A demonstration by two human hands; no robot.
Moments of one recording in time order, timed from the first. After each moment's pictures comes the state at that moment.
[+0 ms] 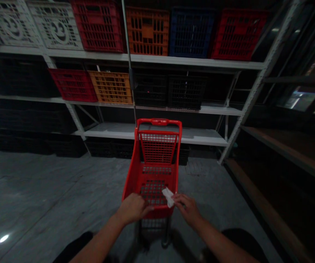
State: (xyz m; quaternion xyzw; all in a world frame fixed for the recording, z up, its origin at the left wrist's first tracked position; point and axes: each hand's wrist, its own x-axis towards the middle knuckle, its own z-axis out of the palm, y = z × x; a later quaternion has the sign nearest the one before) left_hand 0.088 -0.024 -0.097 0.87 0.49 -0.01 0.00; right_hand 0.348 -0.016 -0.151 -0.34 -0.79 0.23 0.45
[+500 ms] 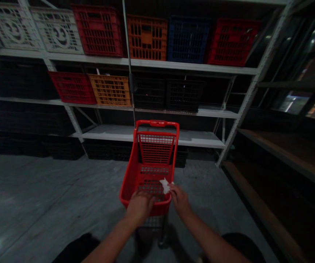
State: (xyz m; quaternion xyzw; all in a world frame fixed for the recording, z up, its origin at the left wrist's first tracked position) left_hand 0.124 -0.023 -0.101 0.81 0.57 0.12 0.01; right_hand 0.319 0.016 -0.159 -0.40 -0.74 0.16 0.52
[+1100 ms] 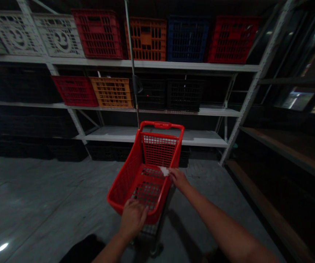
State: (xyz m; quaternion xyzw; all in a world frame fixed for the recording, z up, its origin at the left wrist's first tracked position) left_hand 0.090 -0.048 -0.128 0.79 0.58 0.18 -0.02; right_hand 0.317 0.091 -0.122 -0.38 -0.81 0.11 0.43
